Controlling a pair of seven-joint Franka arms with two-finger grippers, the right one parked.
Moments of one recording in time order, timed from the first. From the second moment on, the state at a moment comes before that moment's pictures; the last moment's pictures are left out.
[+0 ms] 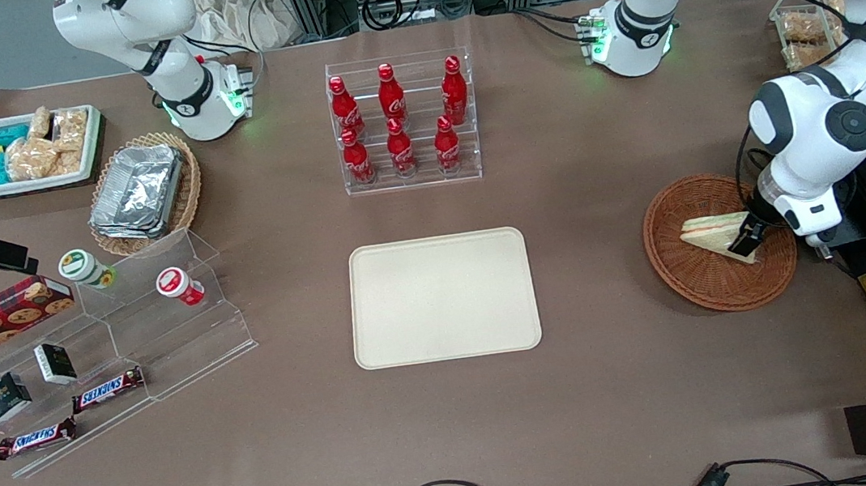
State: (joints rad) arm 0.09 0.22 0.02 -2.35 0.02 2.61 -0.87
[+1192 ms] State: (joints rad) arm 0.08 0.03 -0.02 -2.32 0.02 2.36 -0.78
